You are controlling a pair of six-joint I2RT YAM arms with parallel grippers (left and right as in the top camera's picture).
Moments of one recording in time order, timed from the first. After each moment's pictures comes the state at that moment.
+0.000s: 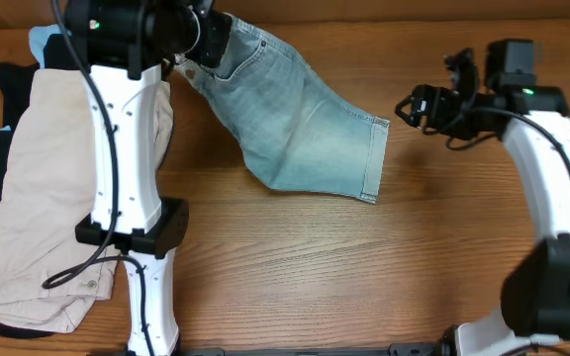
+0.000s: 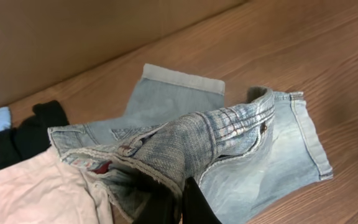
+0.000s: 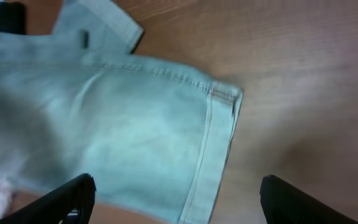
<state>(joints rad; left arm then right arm) -0.20 2.27 3.12 -1.69 0.18 0.17 -0.05 1.78 1.47 -0.79 -0.46 0.12</state>
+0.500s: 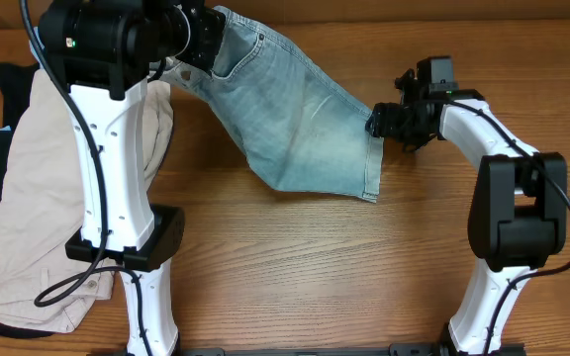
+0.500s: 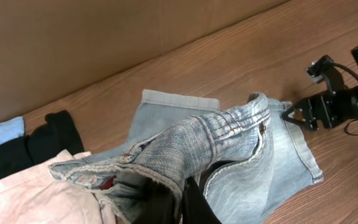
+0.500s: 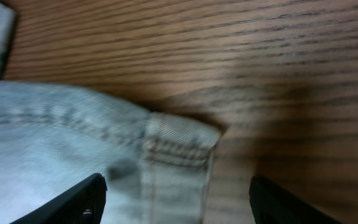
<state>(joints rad) -0.20 2.22 3.12 -1.69 0.18 0.16 0.05 2.12 1.47 -0.57 -0.32 0.19</state>
